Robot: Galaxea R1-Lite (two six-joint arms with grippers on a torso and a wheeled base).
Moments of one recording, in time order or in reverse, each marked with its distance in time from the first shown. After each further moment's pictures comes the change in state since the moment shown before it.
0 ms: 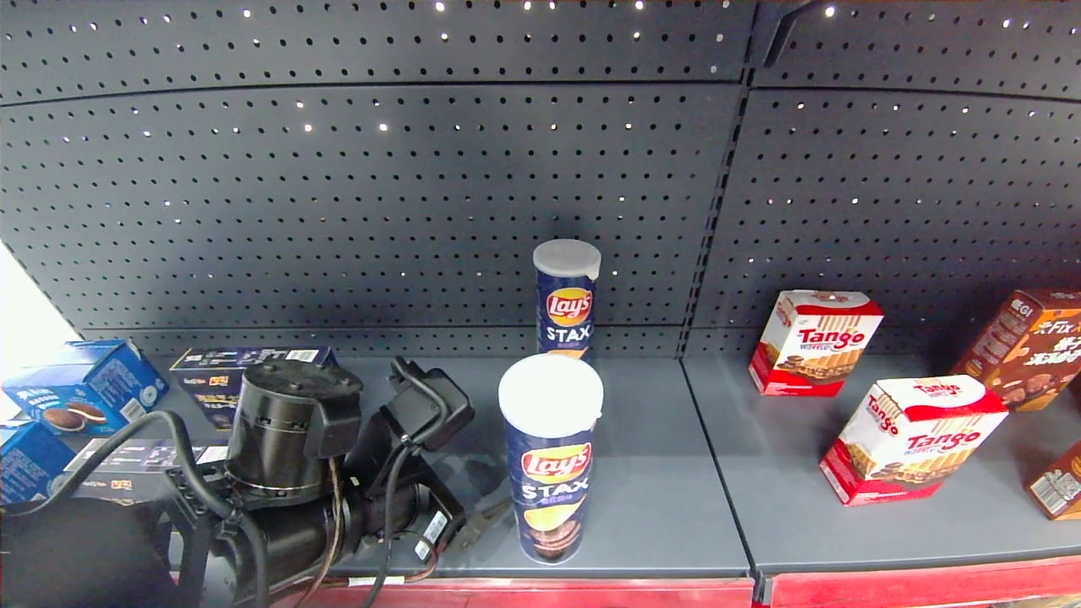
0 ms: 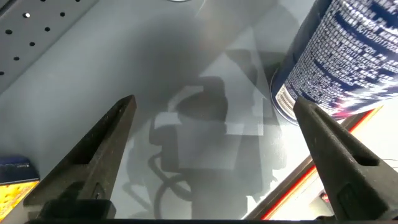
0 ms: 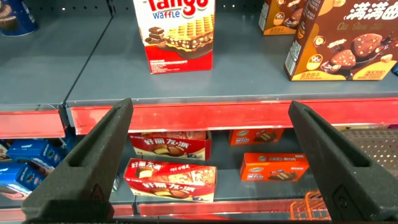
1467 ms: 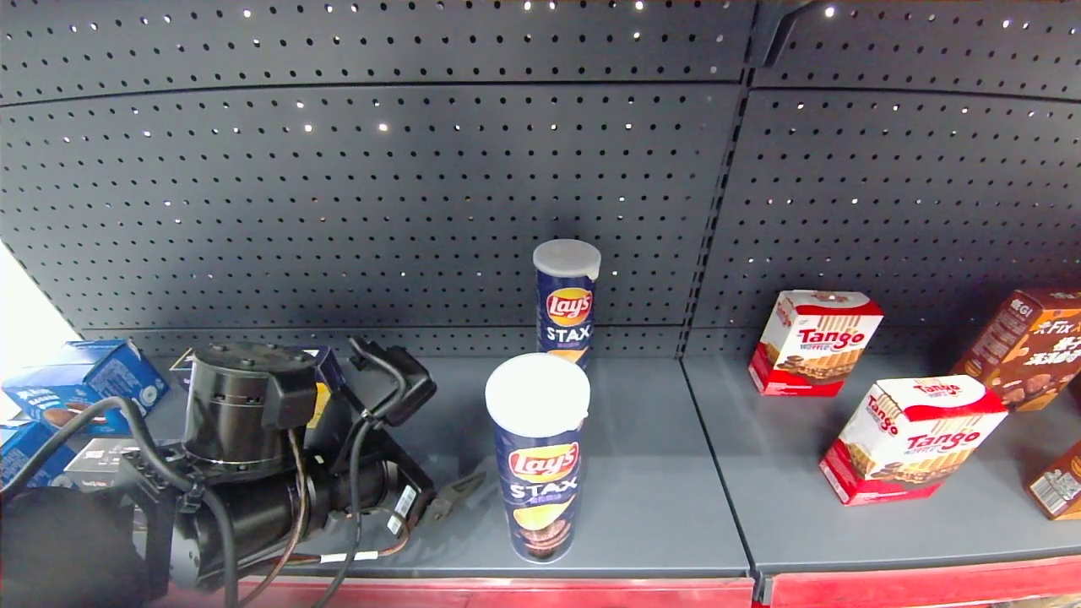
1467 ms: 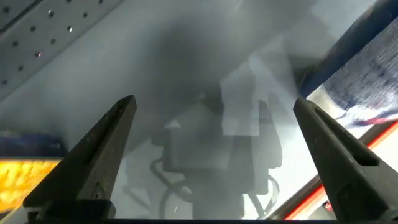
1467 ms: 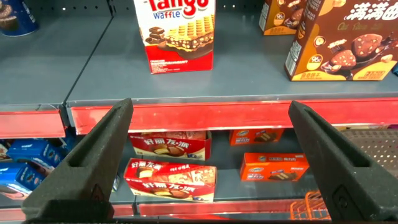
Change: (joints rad) left arm 0.098 -0.029 0.000 -0.003 -0.047 0.001; right arm 0.000 0.000 0.000 0.000 0.000 0.000
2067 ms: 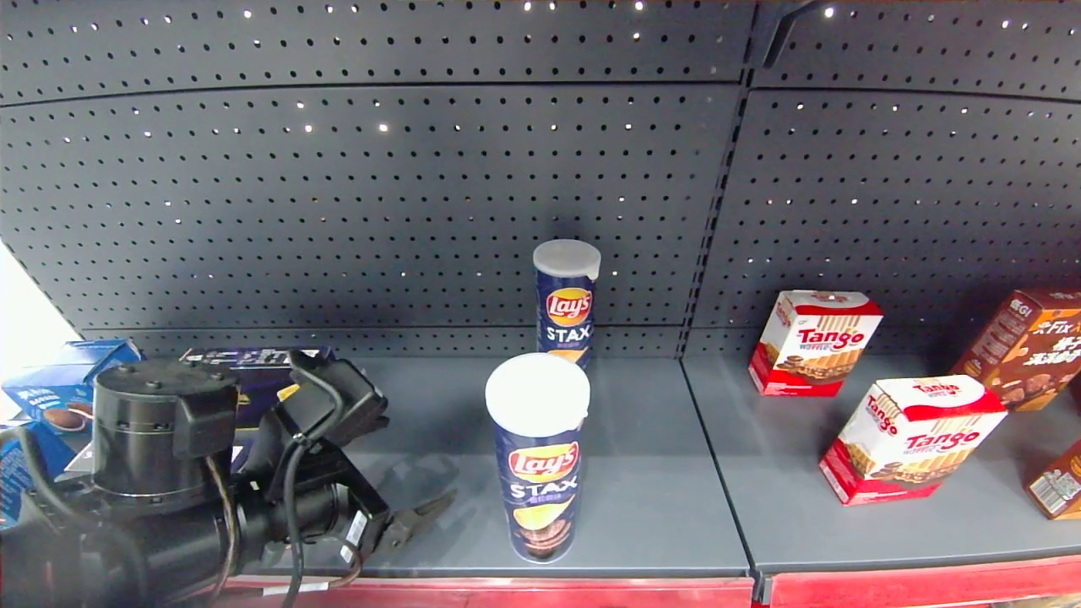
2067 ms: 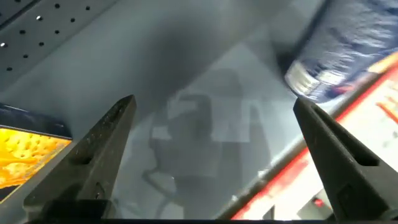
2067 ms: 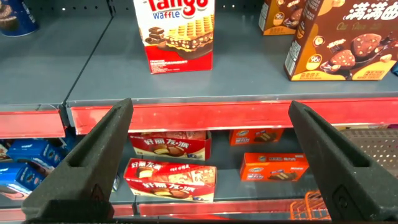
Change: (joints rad) left arm 0.061 -0.113 0.098 0.000 -0.081 0.006; right arm 0.000 0.000 0.000 0.000 0.000 0.000
